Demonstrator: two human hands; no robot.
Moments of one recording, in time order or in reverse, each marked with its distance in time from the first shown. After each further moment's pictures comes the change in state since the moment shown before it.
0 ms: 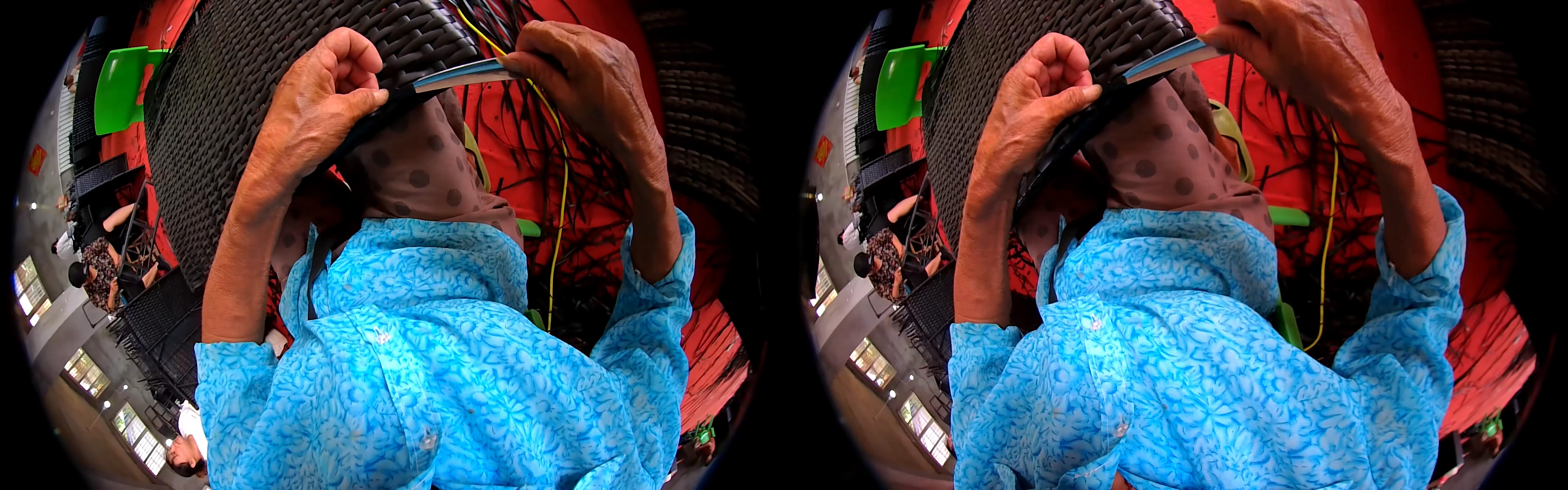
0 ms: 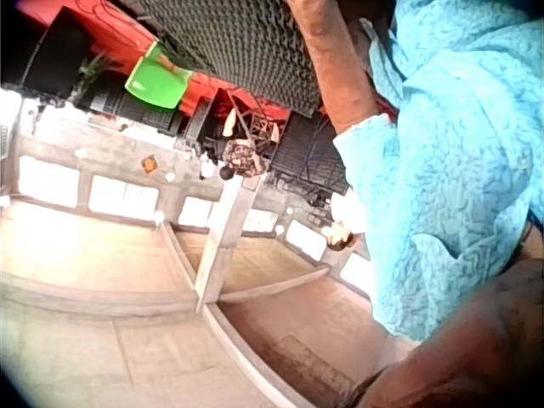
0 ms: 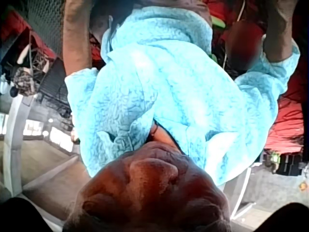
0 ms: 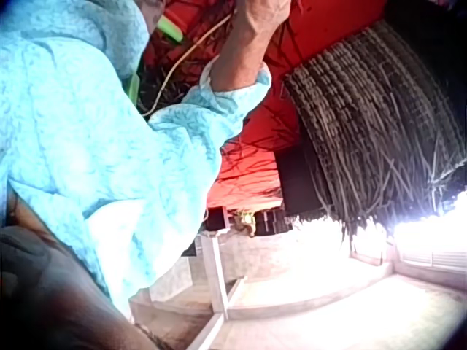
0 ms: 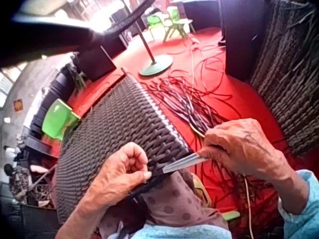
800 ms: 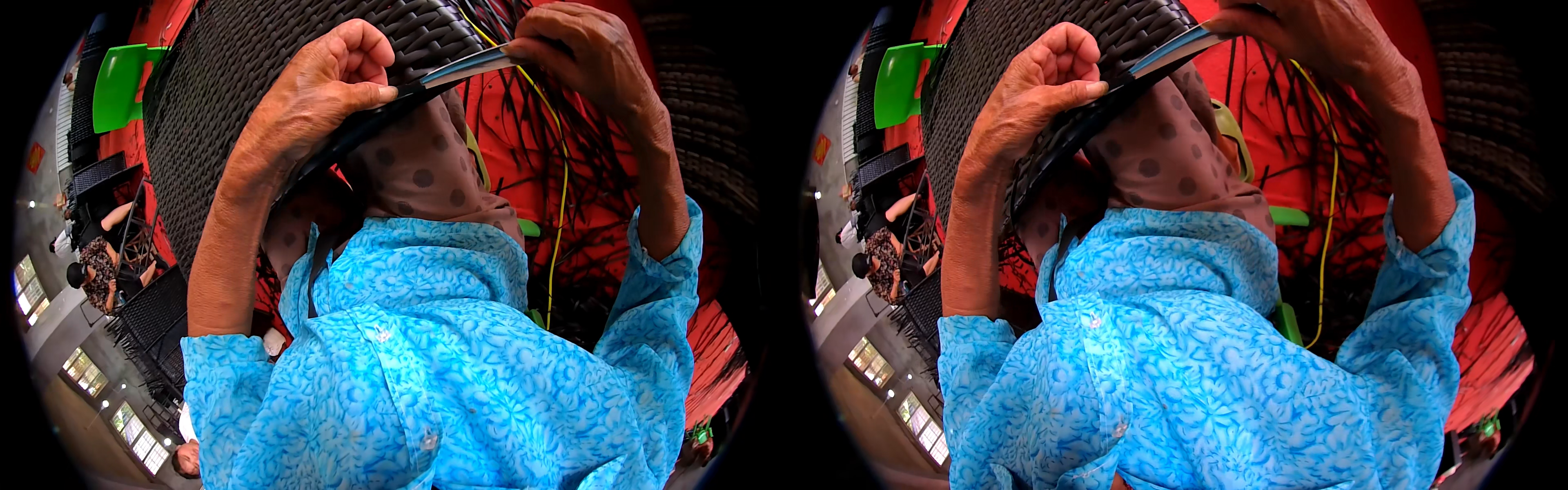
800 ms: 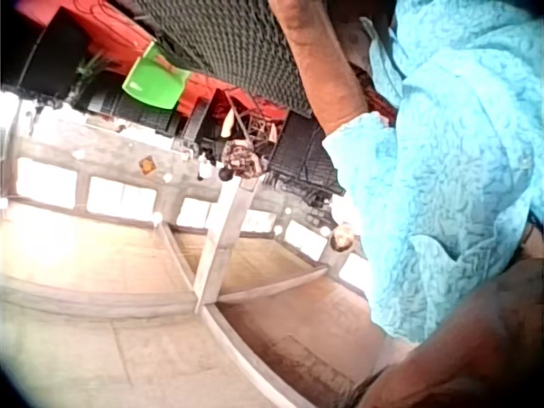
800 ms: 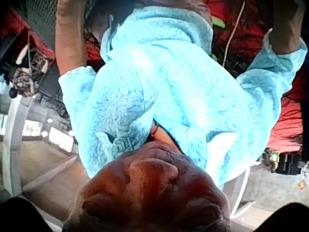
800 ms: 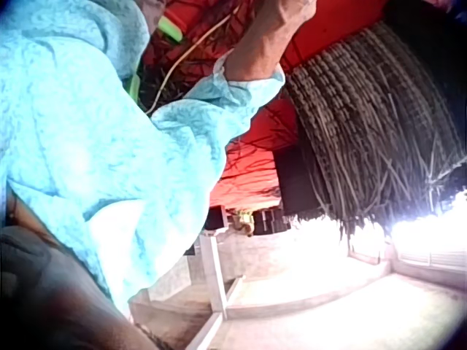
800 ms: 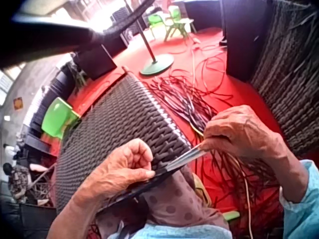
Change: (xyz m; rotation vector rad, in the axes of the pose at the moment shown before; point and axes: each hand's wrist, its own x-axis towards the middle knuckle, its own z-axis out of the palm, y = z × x) left_hand 0.008 -0.004 -0.014 -0.108 -0.103 -0.049; right_hand 0.017 0.032 0.009 0.064 0.011 -0.194
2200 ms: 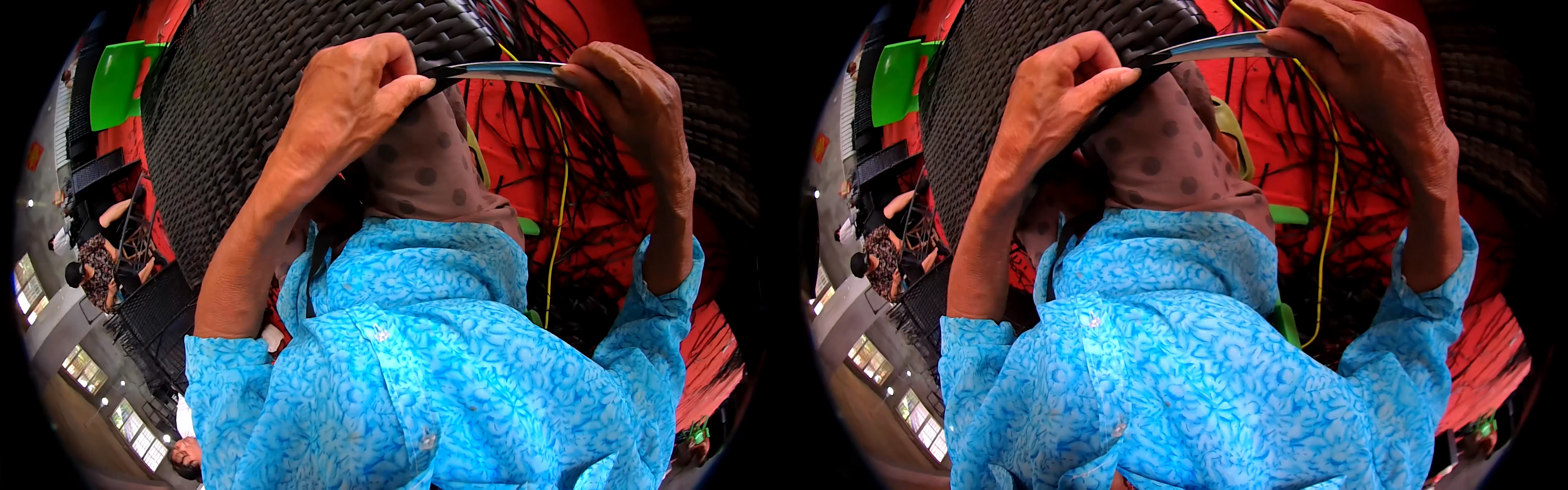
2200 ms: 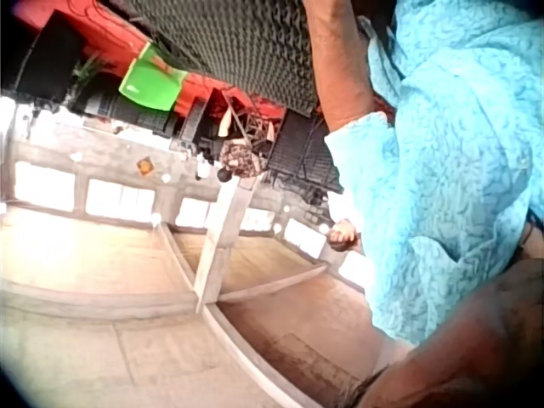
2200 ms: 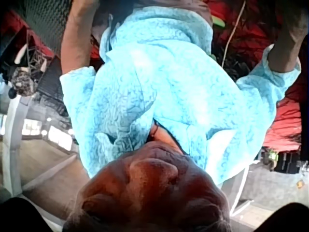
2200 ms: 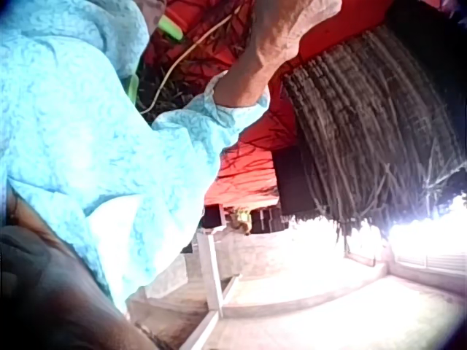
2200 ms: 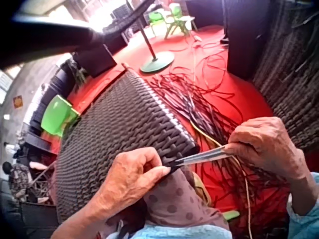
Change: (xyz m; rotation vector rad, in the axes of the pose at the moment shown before) left_hand 0.005 0.011 0.021 0.648 0.196 0.197; right_hand -0.022 -0.020 -0.015 -0.122 0.070 0.119
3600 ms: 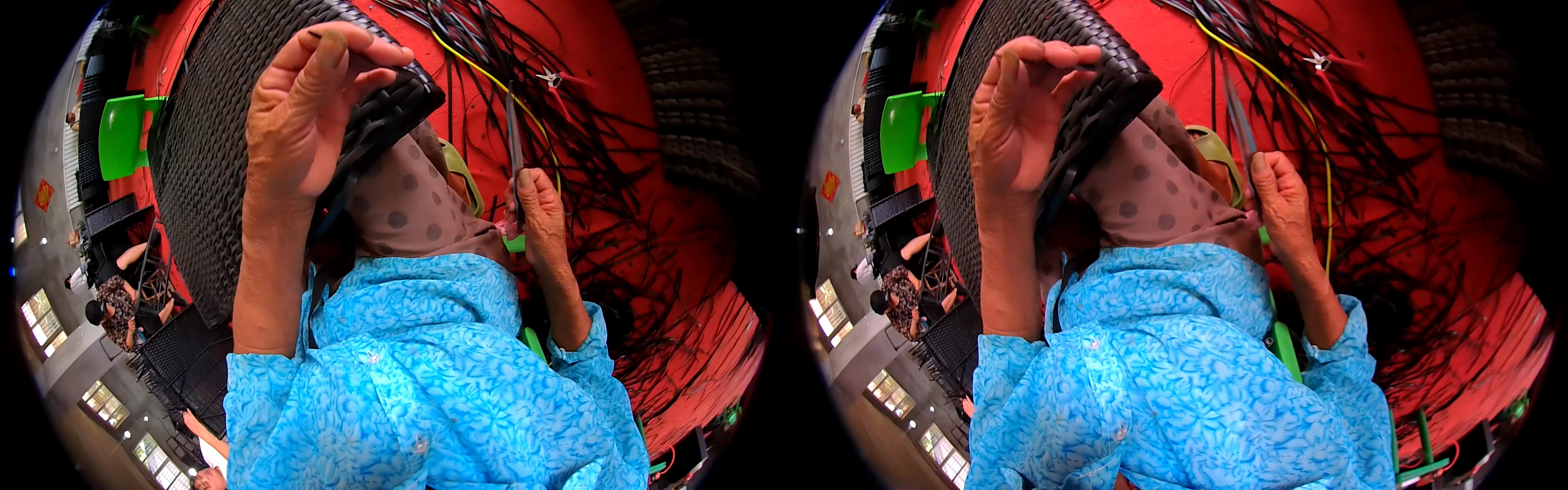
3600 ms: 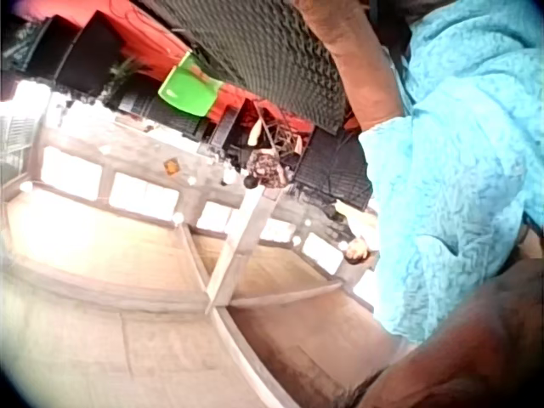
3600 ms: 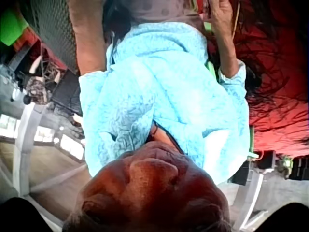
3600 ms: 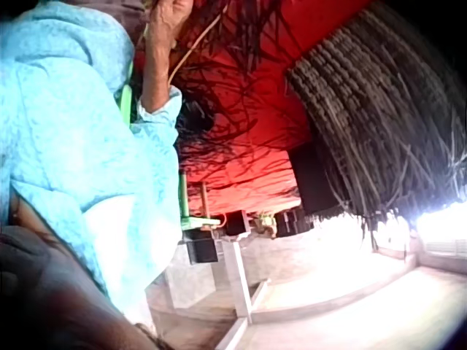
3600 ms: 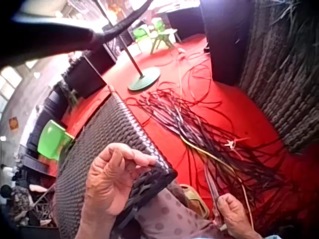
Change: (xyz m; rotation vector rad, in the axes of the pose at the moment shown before) left_hand 0.043 0.012 0.004 -1.382 -0.038 0.230; right_hand -0.113 -0.087 0.086 1.552 0.433 1.363
